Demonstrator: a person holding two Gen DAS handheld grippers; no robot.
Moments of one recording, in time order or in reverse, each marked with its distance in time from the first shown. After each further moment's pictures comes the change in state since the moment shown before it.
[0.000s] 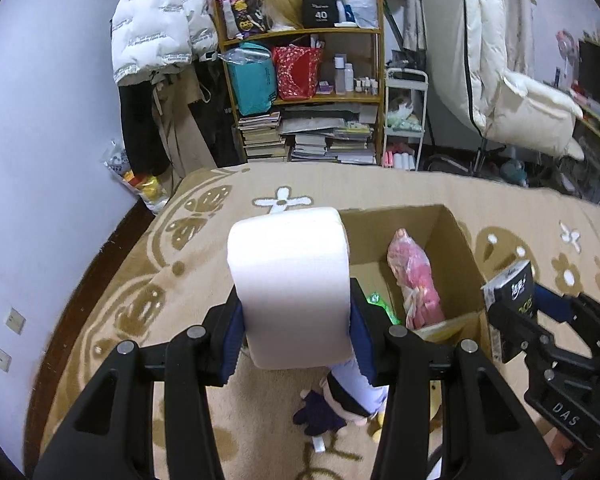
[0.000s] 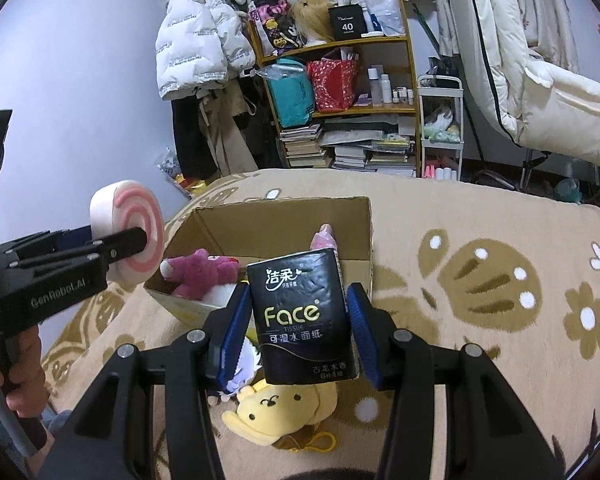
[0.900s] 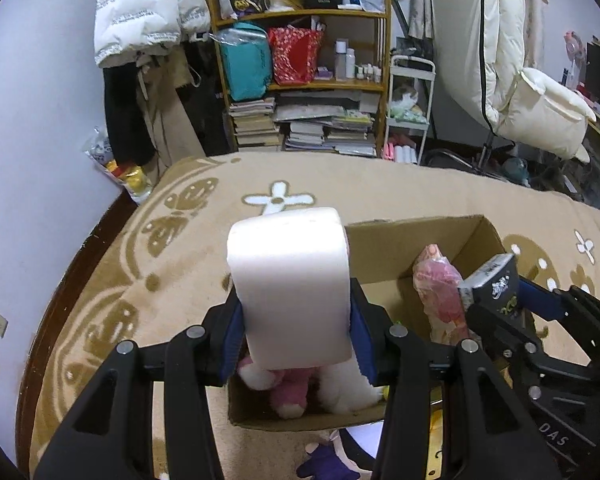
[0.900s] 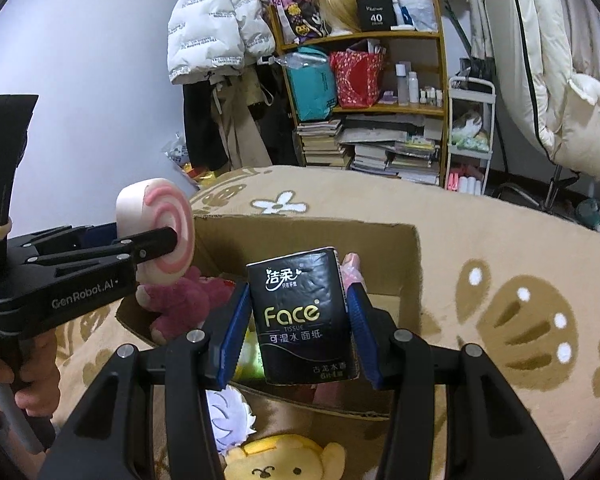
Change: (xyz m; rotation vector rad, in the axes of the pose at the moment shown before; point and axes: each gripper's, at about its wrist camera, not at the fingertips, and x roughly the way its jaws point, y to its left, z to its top) left arm 0.086 0.008 0.019 -0.004 0.056 -0.035; right arm 0.079 0.007 0.033 -0.070 0.023 0.042
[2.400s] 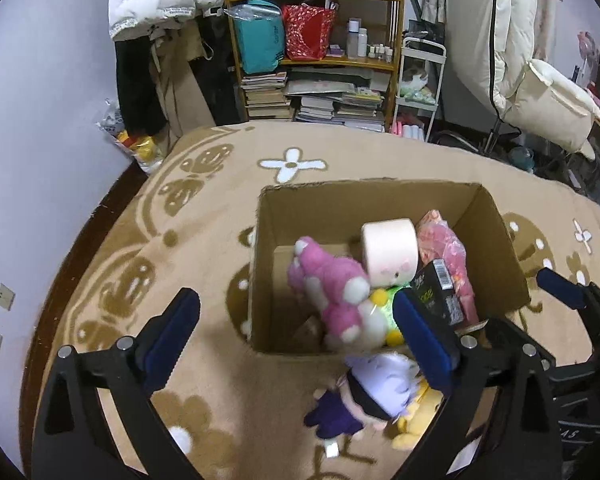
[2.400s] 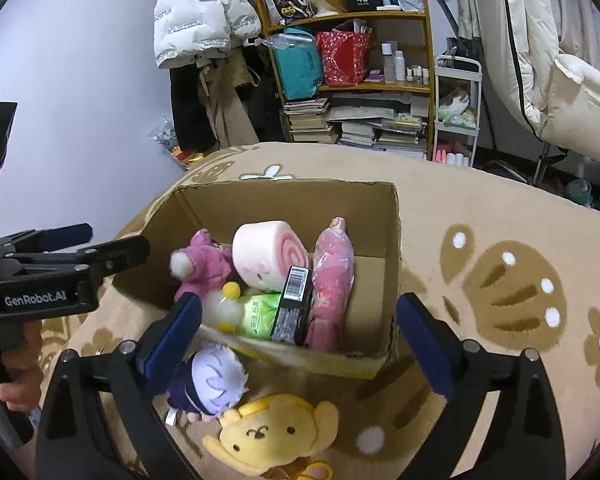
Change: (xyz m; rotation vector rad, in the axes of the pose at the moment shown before) left arm -0.031 0.012 -0.024 -0.038 0.094 0.032; right arm -0.015 -0.009 -0.018 0.025 0.077 -0.035
